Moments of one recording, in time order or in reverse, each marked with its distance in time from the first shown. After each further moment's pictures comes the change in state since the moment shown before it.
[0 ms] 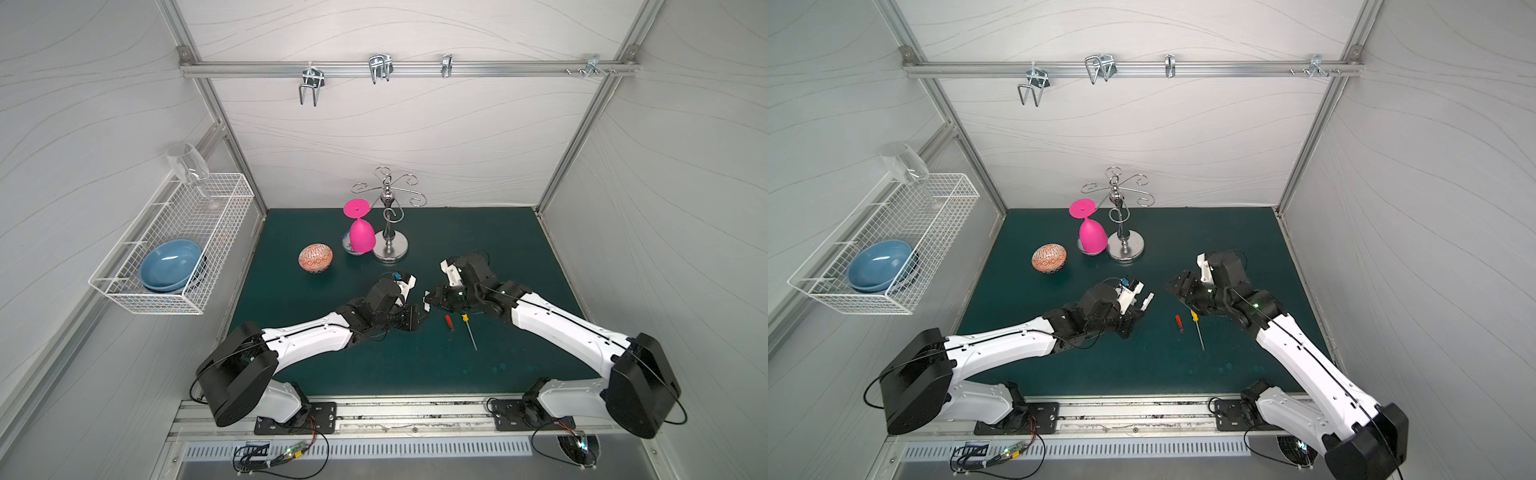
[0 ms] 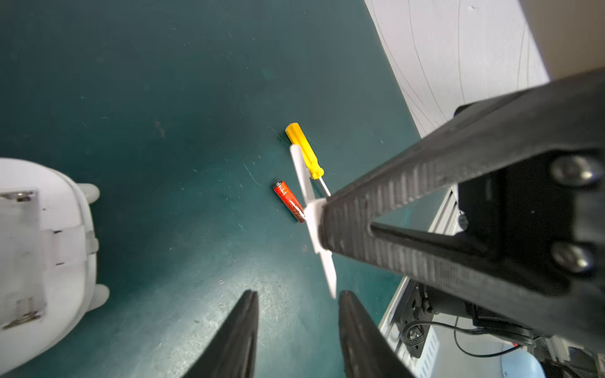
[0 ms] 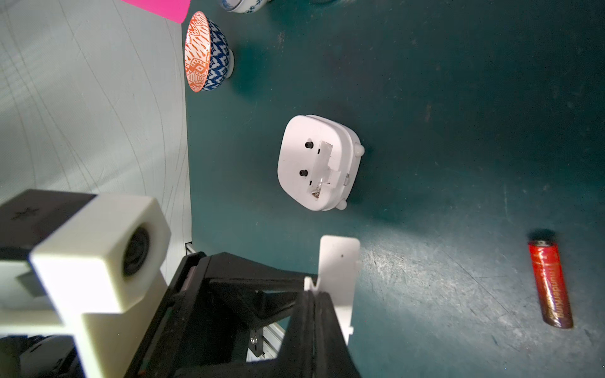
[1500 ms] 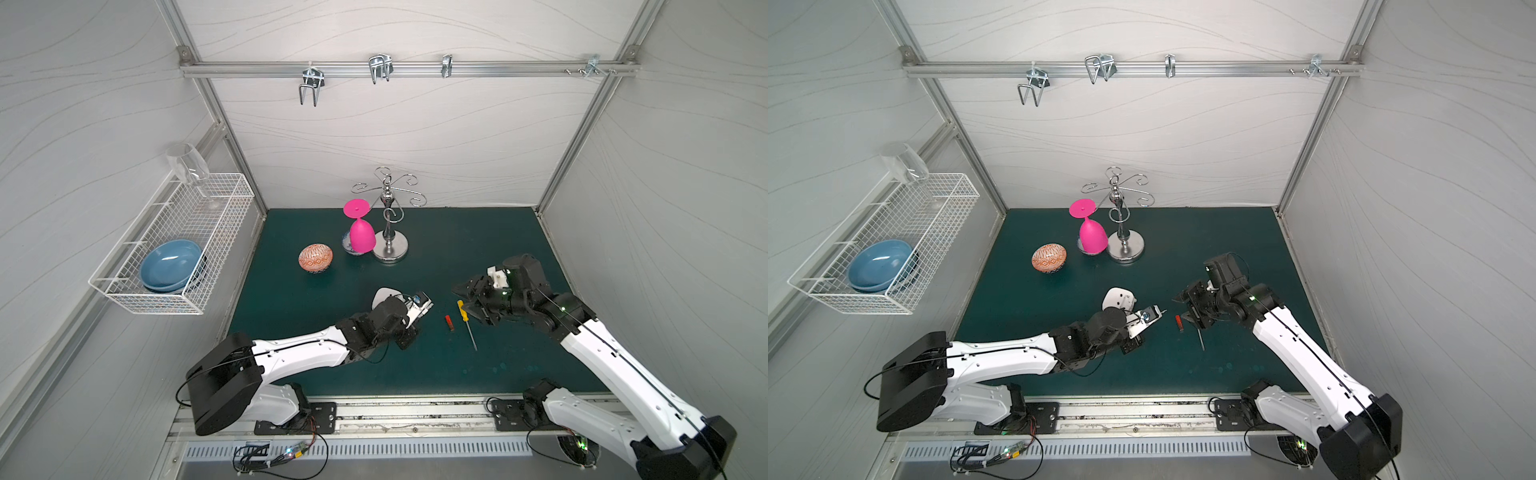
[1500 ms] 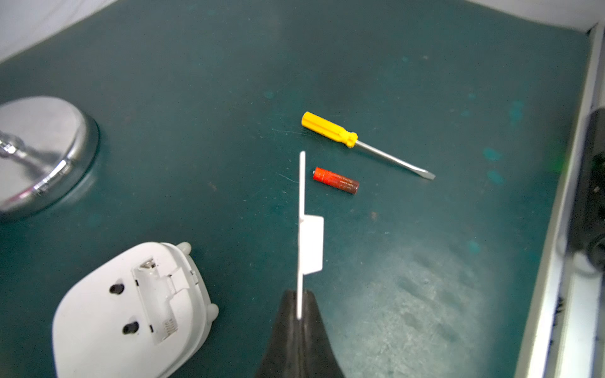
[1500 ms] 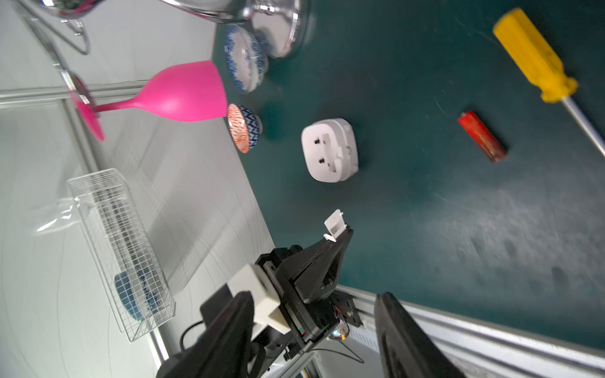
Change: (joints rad) left arm -0.176 -0.084 -0.067 -0.025 -0.365 0.684; right arm -0.150 -0.346 0.031 -0.361 -0.055 0.464
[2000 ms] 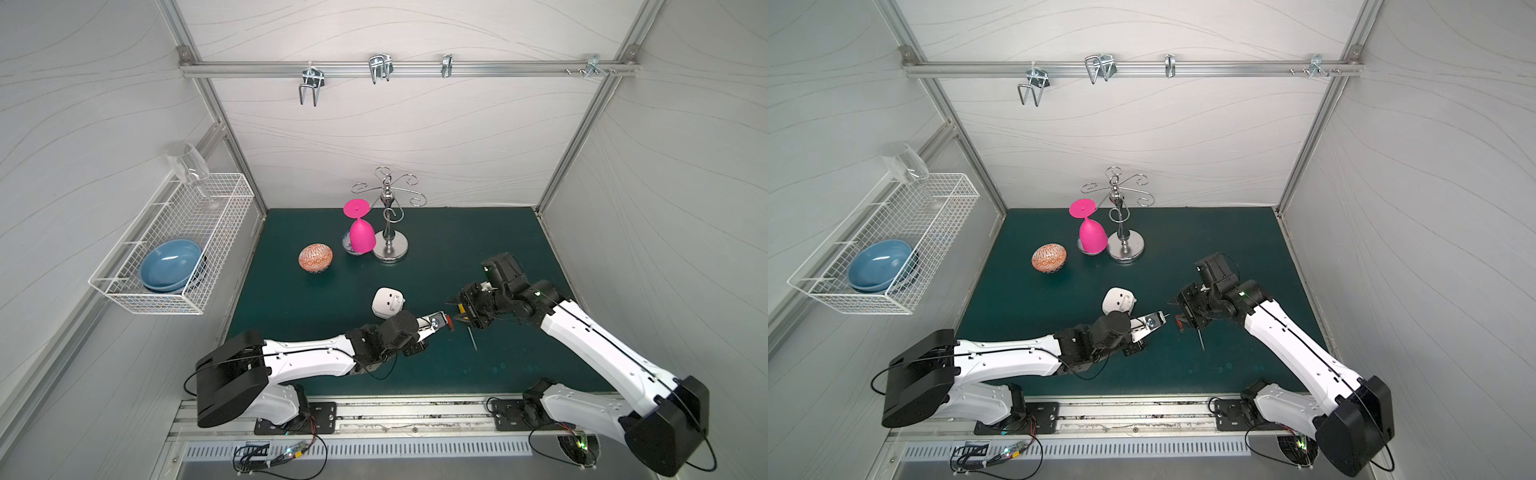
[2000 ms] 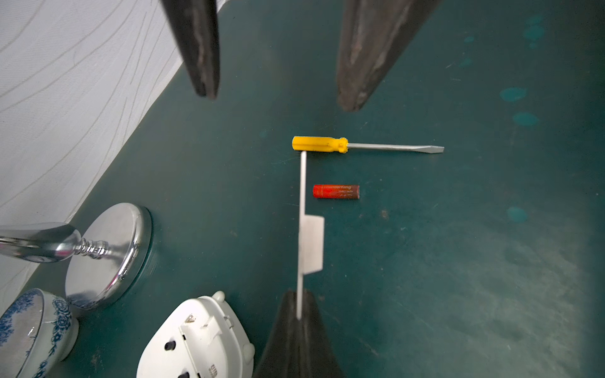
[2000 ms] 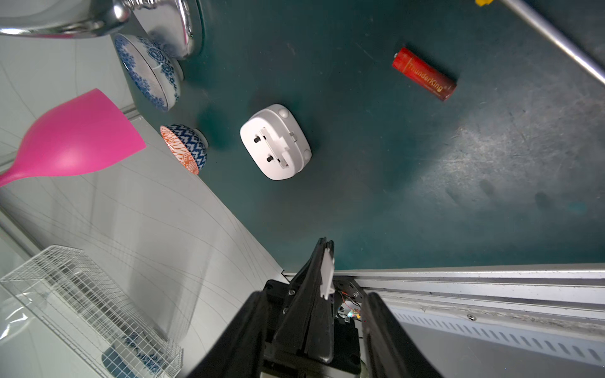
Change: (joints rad) left arm -0.113 0.043 0.001 0.092 -0.156 0.280; right arm 0.058 0.170 0.032 -0.044 -0.002 0.177
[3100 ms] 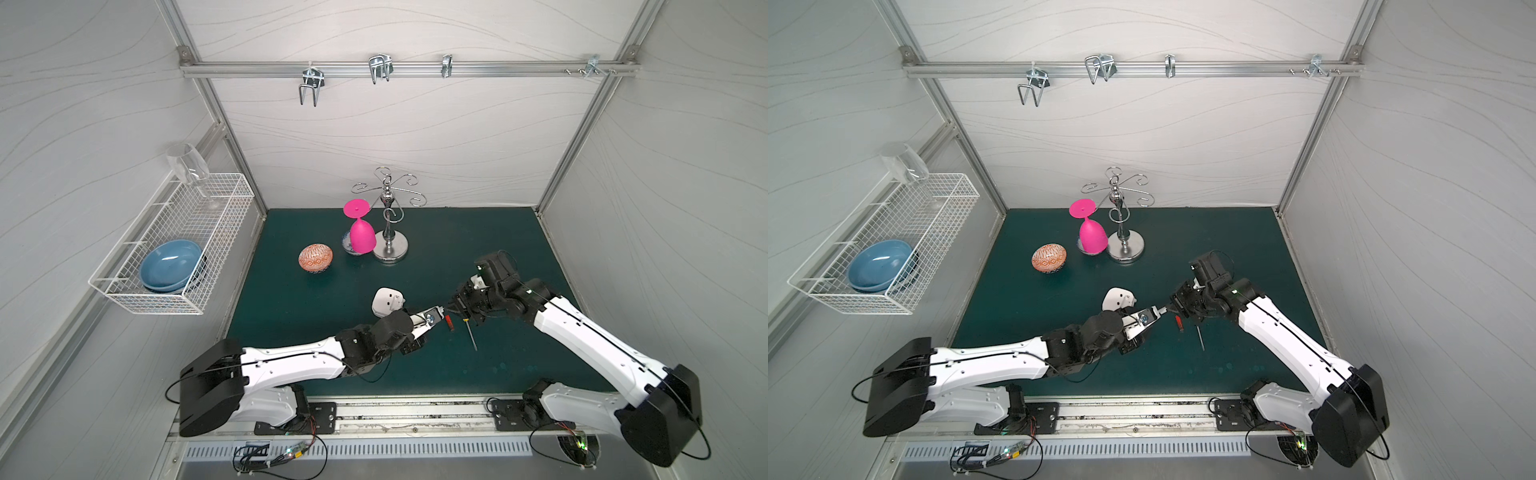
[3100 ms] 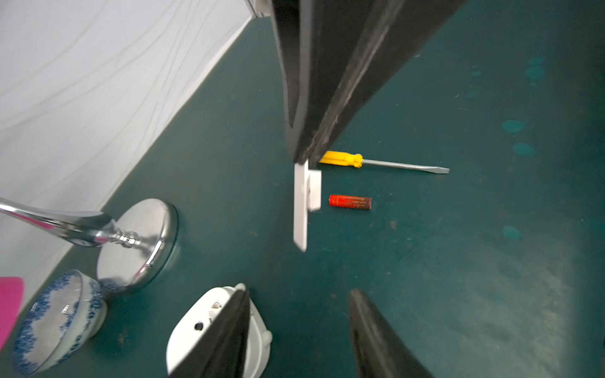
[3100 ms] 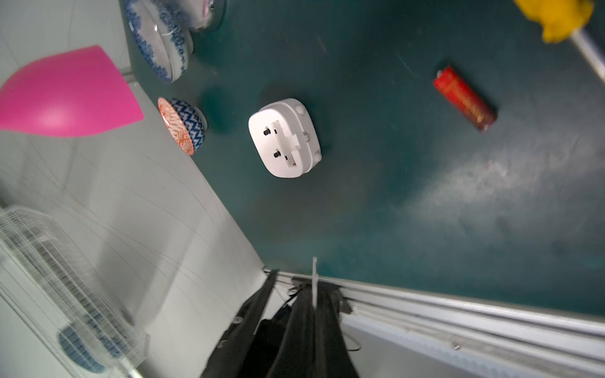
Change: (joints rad) left arm -0.009 -0.177 -0.018 -0.081 -0.023 -0.073; right arm -0.027 0.018 -0.002 0.071 -0.017 -0.263
